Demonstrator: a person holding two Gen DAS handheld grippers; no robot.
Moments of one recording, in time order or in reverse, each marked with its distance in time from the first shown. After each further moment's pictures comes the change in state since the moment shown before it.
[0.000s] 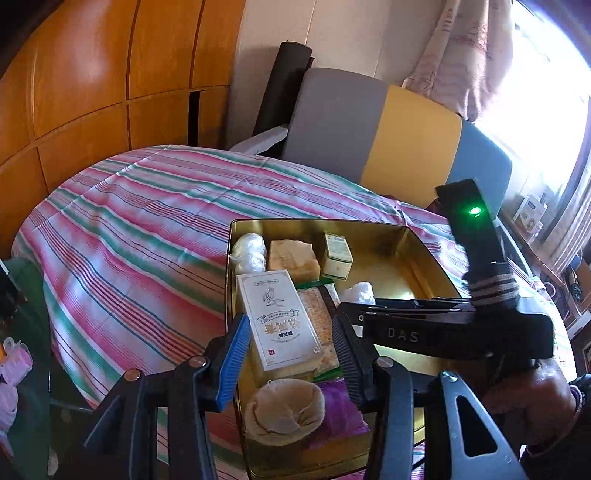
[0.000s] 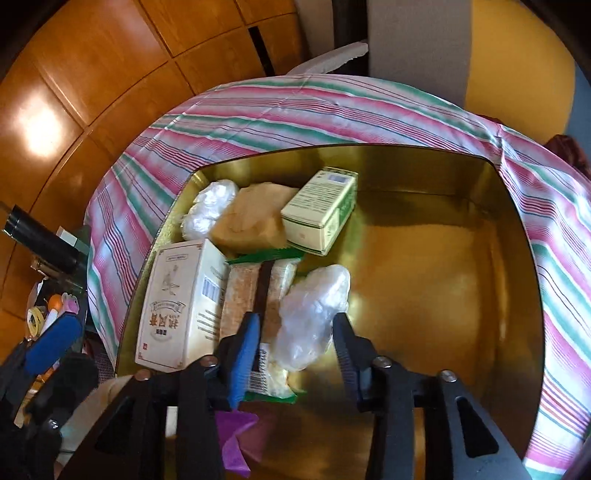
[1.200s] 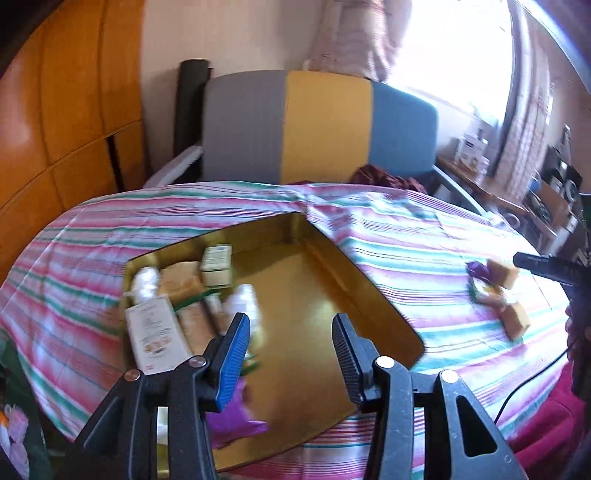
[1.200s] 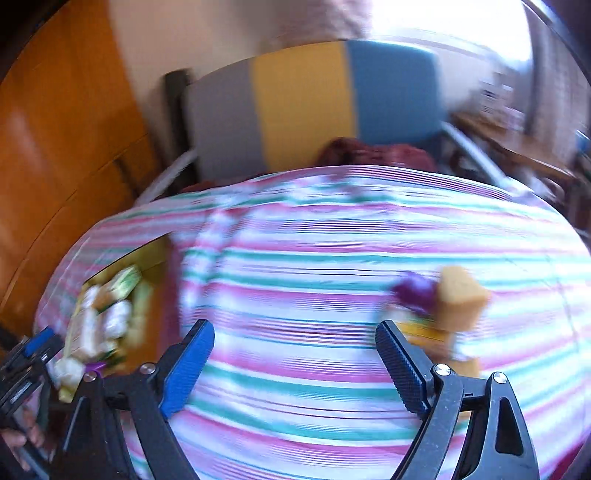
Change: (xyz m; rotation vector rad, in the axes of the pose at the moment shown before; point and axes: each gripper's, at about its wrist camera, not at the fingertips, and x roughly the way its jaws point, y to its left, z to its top) left arm -0.015 -0.121 -0.011 0.305 0.003 -0.142; right arm -0.238 -0.207 -0.158 0.414 -0.369 -0.365
